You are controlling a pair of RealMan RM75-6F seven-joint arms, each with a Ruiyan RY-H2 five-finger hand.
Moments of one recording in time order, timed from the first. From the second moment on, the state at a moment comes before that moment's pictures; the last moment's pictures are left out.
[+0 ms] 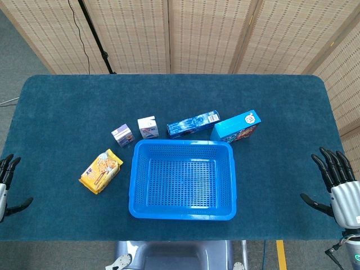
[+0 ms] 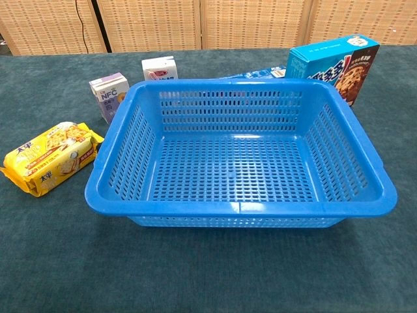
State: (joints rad) left arm -0.04 -1.07 -0.03 -1.69 1.47 1.51 0.01; right arm 0.11 -1.12 0.07 -1.46 -1.71 1.72 0.20
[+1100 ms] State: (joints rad) left arm -0.06 -1.08 -0.07 -1.72 1.38 1.47 0.06; right arm 0.50 -1.01 0.17 -1.31 -1.61 1.15 0.29
